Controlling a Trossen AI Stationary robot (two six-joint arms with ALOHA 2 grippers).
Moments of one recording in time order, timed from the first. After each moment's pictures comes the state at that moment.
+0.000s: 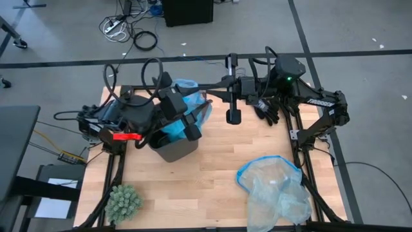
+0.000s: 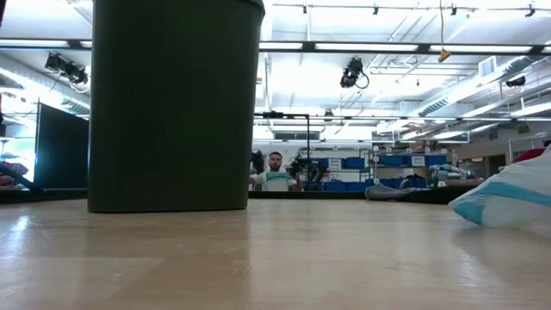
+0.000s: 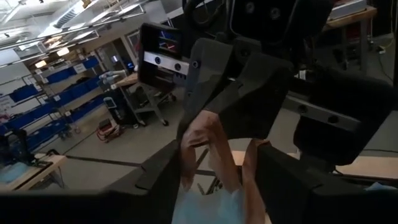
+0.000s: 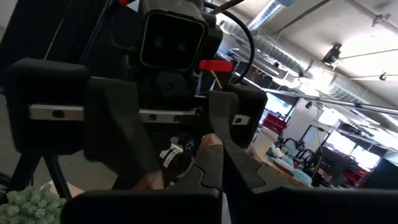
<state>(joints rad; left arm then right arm) -0.34 1.72 2.35 -0.68 -0.91 0.26 -0.01 1.54 1.88 0.04 -0.14 -0.46</state>
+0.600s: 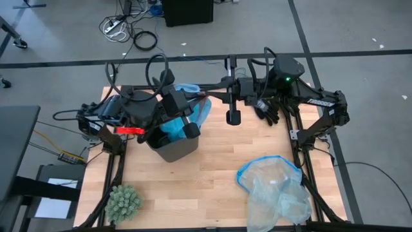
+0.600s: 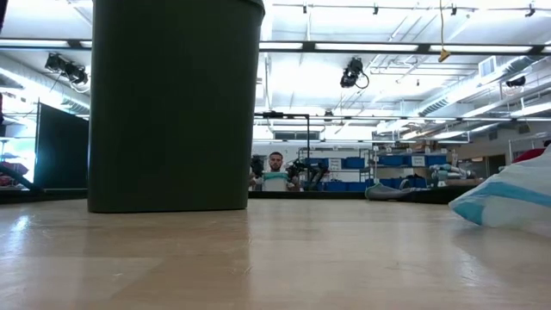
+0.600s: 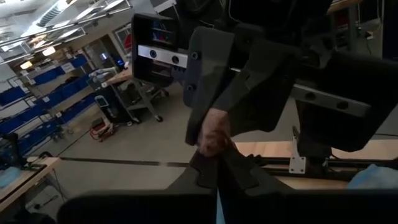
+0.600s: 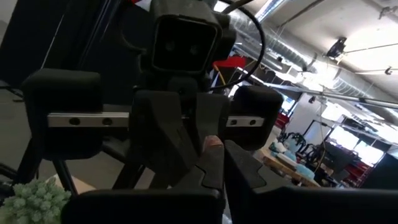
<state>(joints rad) -0.29 1.71 2.35 -0.75 -0.83 0.26 -0.01 1.54 1.88 0.01 -0.13 -0.46</state>
